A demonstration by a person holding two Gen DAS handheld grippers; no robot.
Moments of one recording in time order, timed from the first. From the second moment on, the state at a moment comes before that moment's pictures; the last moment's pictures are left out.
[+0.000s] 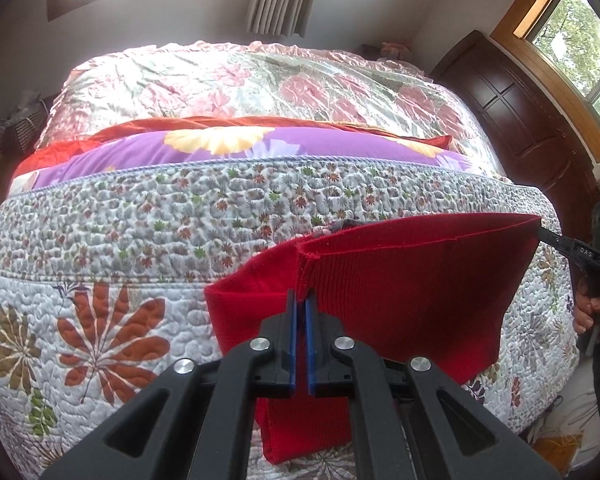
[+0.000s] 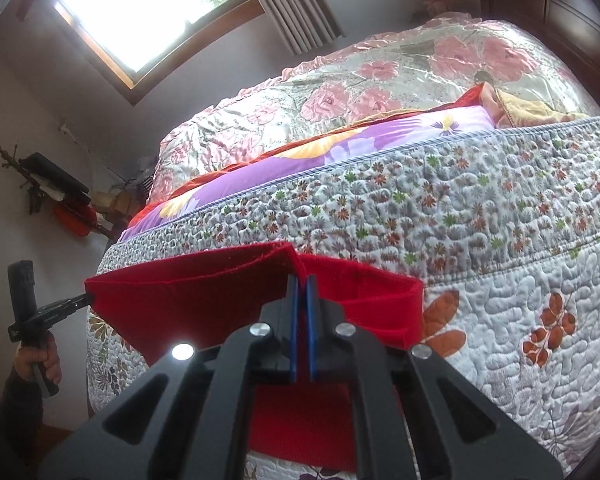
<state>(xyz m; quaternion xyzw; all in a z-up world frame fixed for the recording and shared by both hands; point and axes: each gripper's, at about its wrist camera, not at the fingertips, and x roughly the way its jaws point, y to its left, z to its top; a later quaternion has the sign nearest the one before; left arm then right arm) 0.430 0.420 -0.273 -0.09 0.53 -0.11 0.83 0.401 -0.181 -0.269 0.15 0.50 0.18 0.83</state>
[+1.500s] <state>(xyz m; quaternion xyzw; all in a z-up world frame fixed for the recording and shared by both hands) 0.514 0.439 -0.384 -0.10 0.58 -0.10 0.81 0.472 -0.175 -0.358 0.17 0.54 0.17 0.80</state>
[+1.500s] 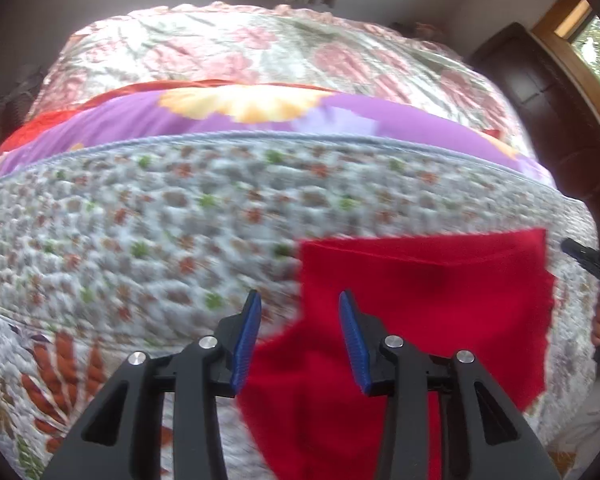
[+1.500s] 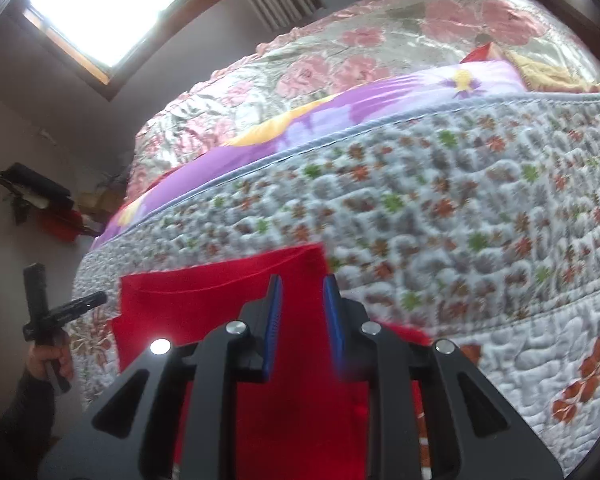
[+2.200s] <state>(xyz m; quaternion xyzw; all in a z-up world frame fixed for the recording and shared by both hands) 0.466 0.430 -0.395 -0.17 0.55 -0.17 0.80 0.430 -0.191 -0.384 0.23 0.56 0.17 0.78</state>
